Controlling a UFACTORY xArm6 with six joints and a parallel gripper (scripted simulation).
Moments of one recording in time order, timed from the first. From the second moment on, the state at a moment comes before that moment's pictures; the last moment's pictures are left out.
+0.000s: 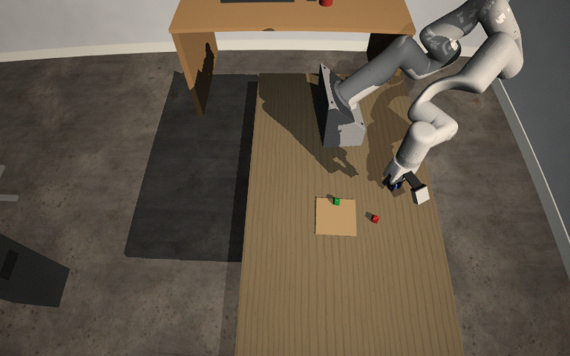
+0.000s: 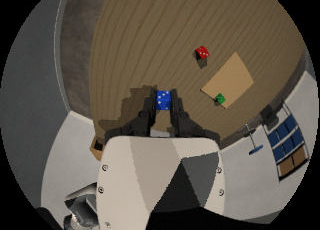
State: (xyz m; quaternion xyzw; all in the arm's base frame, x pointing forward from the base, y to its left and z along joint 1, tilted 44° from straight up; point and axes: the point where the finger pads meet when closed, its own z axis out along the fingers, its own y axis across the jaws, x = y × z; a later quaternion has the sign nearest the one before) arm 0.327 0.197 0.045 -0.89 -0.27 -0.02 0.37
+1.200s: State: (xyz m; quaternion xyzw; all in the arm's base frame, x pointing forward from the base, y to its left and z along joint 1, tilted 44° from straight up) arm 0.406 0.071 -0.082 -0.93 -0.02 0.08 0.37
